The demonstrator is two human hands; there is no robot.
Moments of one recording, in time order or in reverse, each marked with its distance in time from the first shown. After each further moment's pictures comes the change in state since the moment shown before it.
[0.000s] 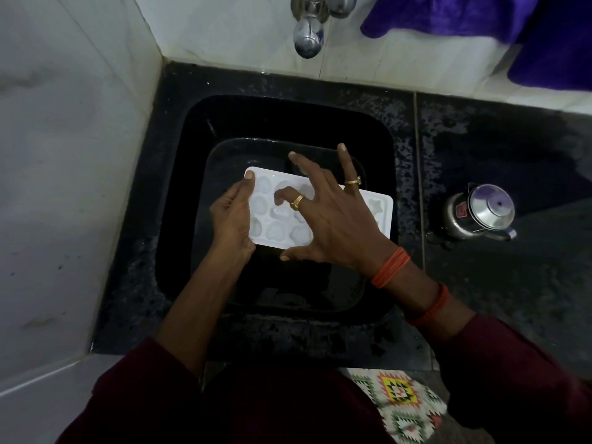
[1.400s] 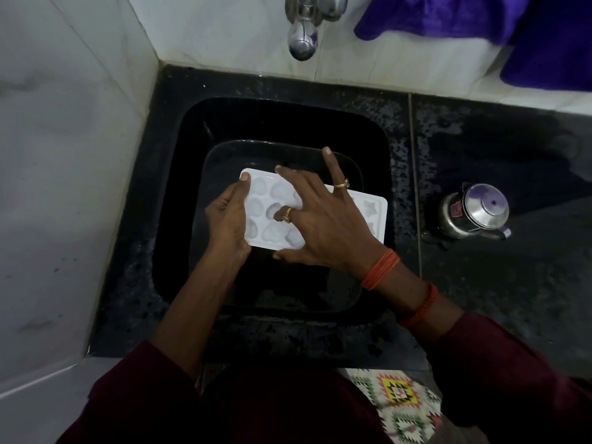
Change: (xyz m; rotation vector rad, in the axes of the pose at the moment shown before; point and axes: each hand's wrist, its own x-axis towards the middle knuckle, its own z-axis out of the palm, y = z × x) left_hand 0.002 -0.001 0.001 0.035 0.030 -0.011; right_hand -0.002 -0.002 0.010 -0.122 0.070 -0.100
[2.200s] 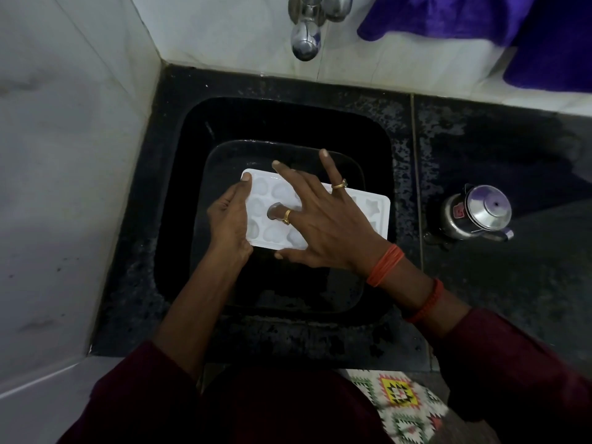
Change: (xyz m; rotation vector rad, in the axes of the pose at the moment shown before) left_hand -0.005 0.006 -0.001 -0.025 -0.009 -0.044; right_hand 0.003 0.003 -0.004 -0.025 -0.066 -0.071
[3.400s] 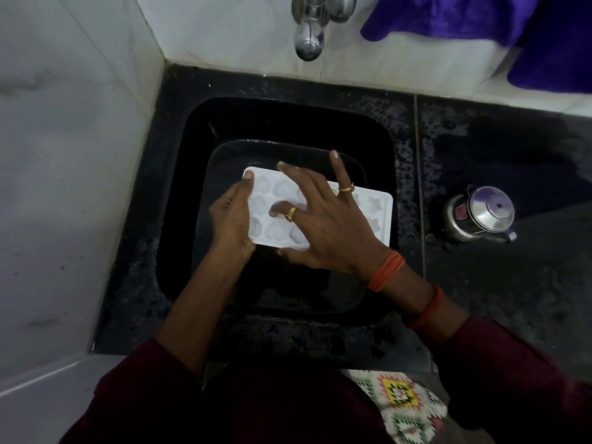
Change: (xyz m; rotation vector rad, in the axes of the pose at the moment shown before) left_hand 0.000 0.002 0.004 -0.050 0.015 0.001; right_hand -0.005 -0.004 0.006 0.040 0.112 0.076
